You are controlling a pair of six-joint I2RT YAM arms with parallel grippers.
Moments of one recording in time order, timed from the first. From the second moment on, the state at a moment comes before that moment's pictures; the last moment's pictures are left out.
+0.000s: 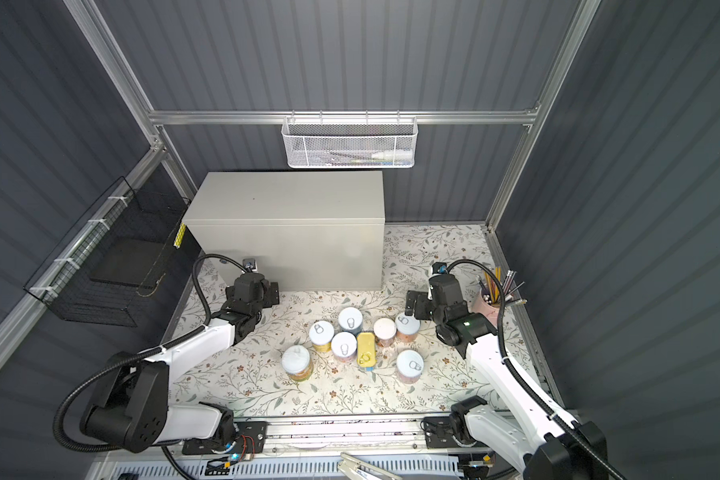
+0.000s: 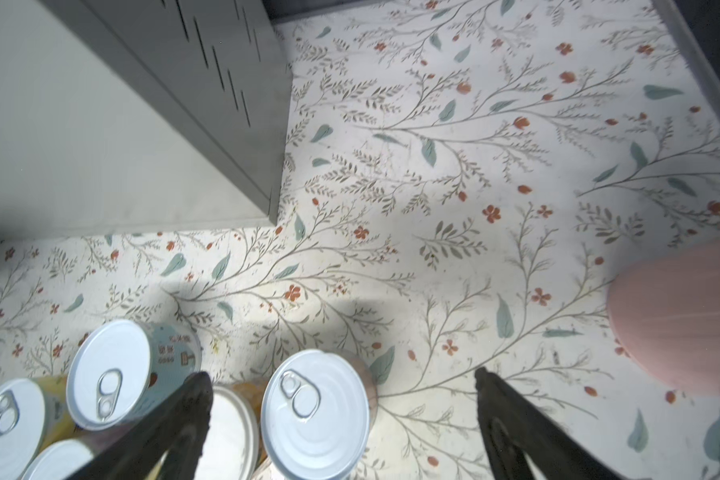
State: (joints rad) left arm -0.32 1.34 0.68 0.02 -0.50 -0.19; right arm 0.37 1.00 0.75 -0.51 0.12 0.35
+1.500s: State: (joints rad) left arm -0.61 1.14 0.75 -0.38 -0.40 -0.25; right arm 0.85 1.08 0.68 -0.91 0.16 0.84
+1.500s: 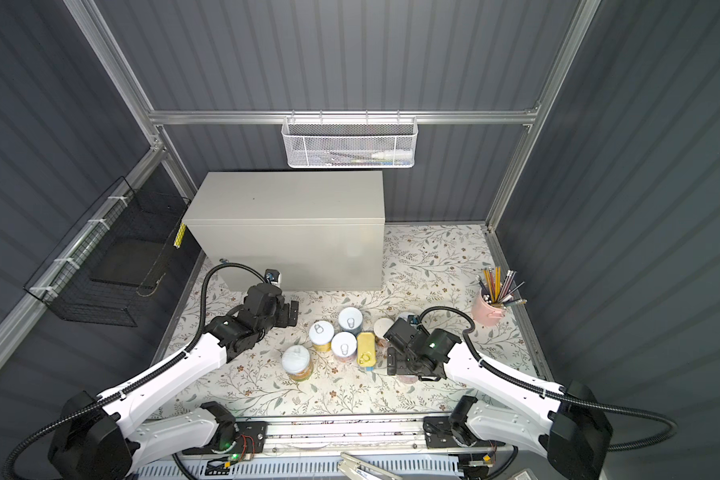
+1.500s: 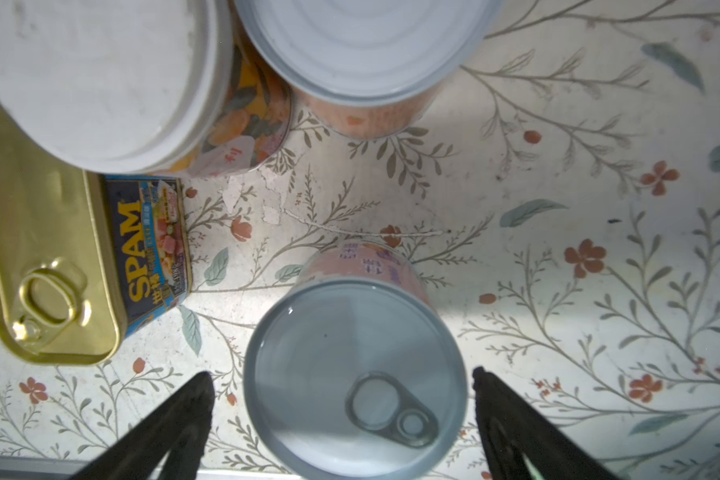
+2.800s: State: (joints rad) left arm -0.61 1.17 0.77 -0.36 -0.30 -0.25; right arm 0.85 1.16 0.65 -0.80 0.15 0.86
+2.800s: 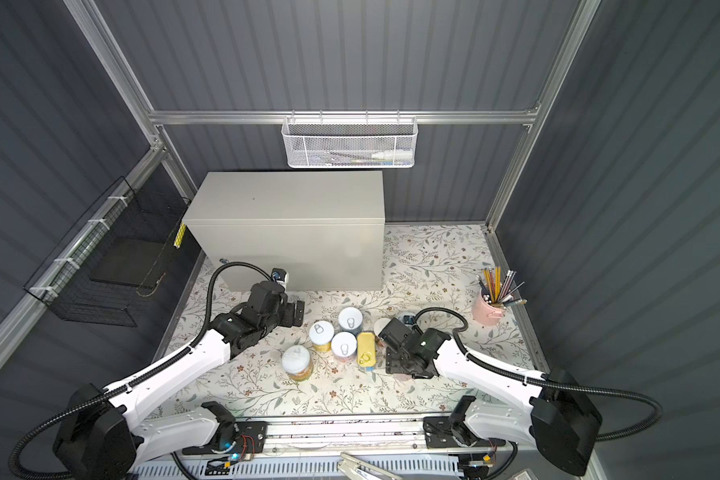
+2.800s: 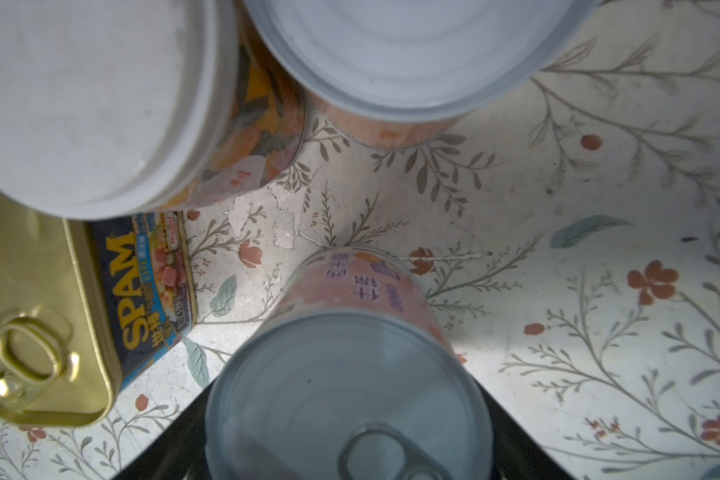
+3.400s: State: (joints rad) left arm -0.69 0.99 0.77 -0.44 -0.08 -0.23; right arm 0.84 1.08 0.74 -0.80 0.04 0.79
